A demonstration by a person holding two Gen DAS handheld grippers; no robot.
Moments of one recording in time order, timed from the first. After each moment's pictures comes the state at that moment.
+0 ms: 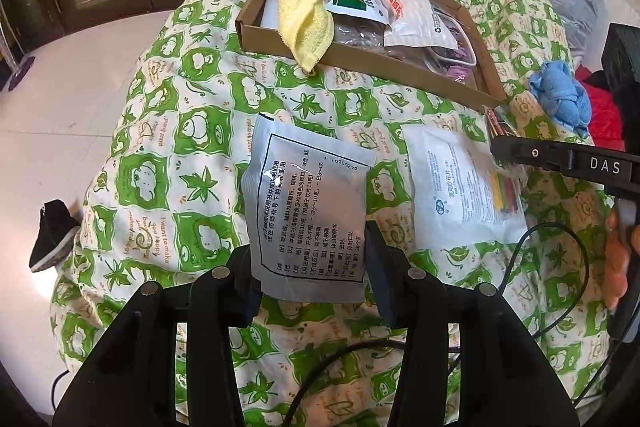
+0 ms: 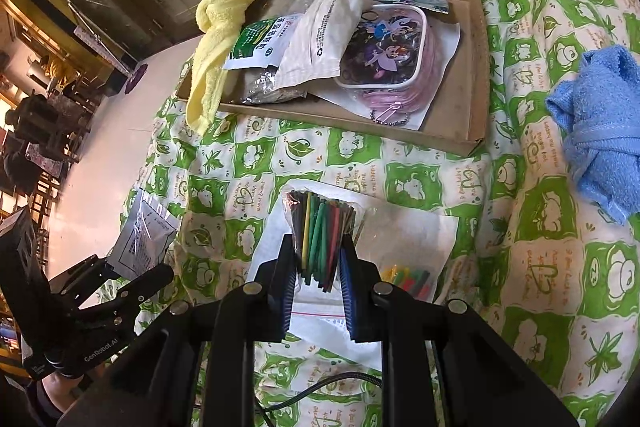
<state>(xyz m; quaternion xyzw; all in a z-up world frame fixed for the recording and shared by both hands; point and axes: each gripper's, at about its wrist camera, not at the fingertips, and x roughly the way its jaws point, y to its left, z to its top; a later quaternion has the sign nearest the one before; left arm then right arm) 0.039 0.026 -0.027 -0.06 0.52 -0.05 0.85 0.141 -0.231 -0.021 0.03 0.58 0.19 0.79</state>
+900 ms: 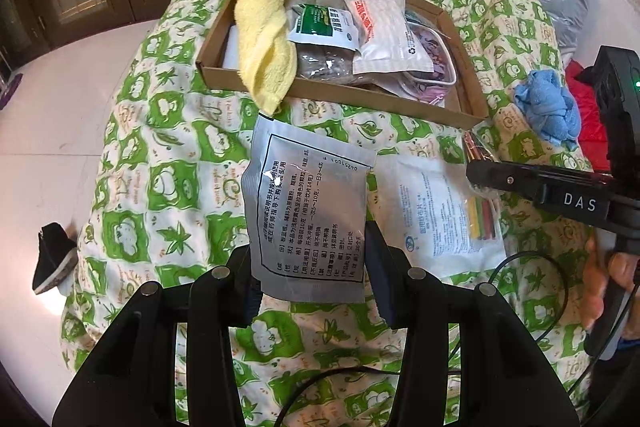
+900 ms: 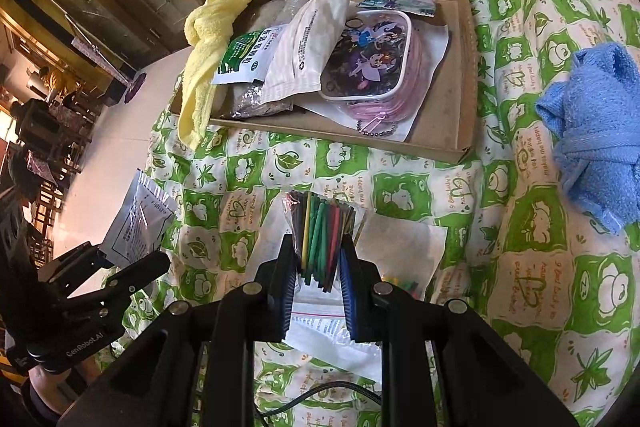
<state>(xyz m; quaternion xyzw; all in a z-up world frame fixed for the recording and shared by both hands) 0.073 0.005 -0.007 -0.04 0.53 -0.07 0.84 0.147 -0.241 -0.019 0.05 0.58 0.19 0.79</state>
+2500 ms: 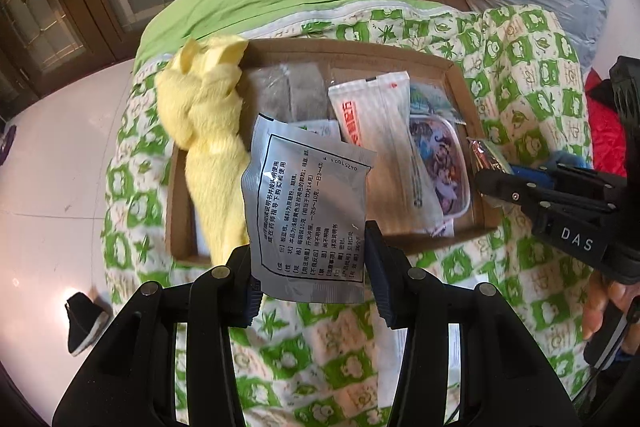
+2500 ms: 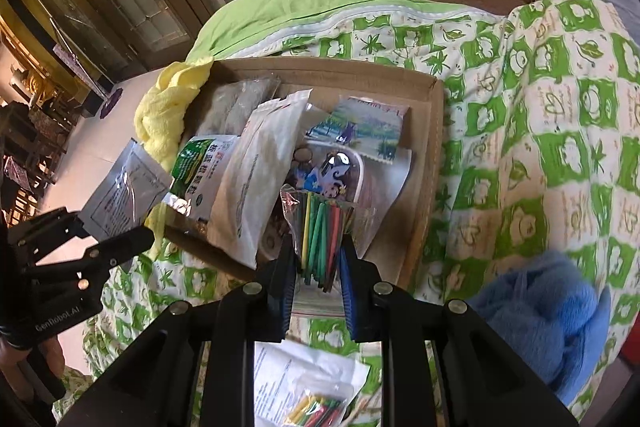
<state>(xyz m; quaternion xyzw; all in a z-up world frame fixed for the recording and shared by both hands) 0.214 -0.023 0.034 0.02 0.54 -0.09 0.84 0.257 -0.253 0.009 0.00 0.55 0.16 0.82</state>
